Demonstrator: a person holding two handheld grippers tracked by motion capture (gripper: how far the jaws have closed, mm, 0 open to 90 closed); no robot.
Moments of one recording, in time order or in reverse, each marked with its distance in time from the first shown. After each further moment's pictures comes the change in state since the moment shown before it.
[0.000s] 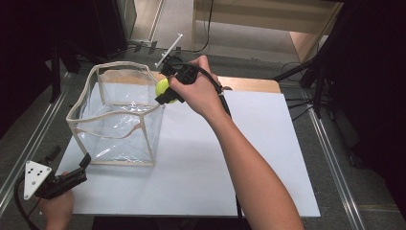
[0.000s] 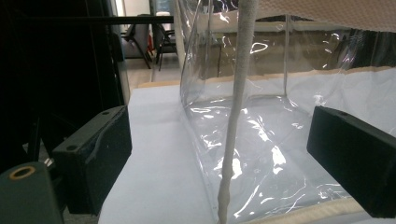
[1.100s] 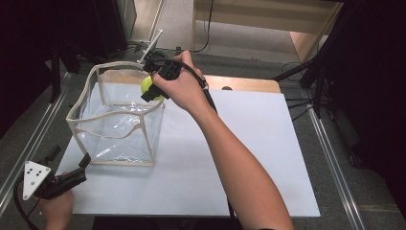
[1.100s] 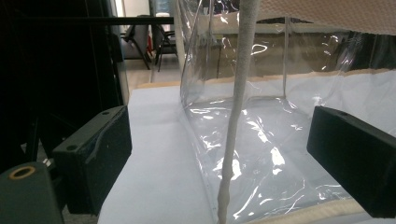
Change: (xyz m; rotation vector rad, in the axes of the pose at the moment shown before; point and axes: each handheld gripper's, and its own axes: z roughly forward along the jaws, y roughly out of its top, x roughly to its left) left arm 0.001 0.000 -0.001 0.000 -0.003 -0.006; right arm 0.009 0.034 0.017 0.012 0.018 -0.036
